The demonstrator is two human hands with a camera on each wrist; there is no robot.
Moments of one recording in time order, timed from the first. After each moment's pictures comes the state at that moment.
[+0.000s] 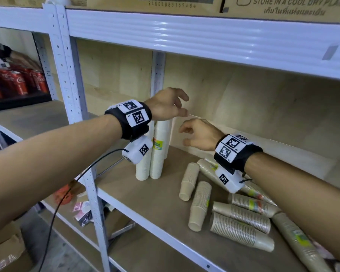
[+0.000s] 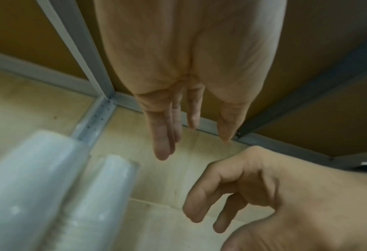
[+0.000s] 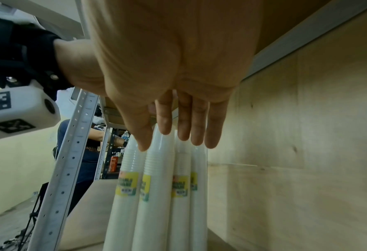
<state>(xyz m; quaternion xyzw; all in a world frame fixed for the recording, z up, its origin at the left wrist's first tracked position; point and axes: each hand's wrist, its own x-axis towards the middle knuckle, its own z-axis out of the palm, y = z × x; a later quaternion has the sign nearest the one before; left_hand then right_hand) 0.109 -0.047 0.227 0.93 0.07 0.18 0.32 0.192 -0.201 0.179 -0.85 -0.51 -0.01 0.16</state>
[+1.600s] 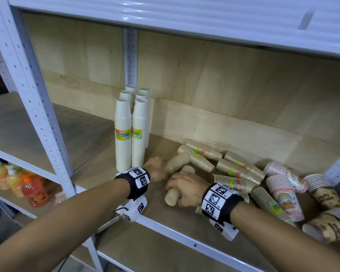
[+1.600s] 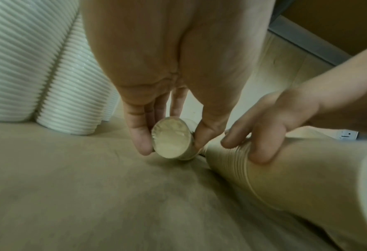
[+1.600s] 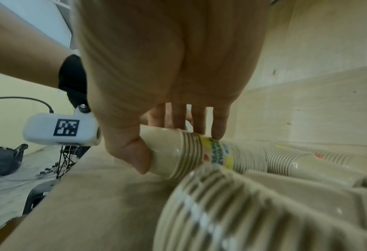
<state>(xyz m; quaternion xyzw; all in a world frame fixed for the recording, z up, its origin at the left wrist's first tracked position) 0.128 -0.102 0.010 0.95 0.17 -0.03 0.27 0.155 -0.272 0.025 -0.83 -0.55 0.10 -0.01</state>
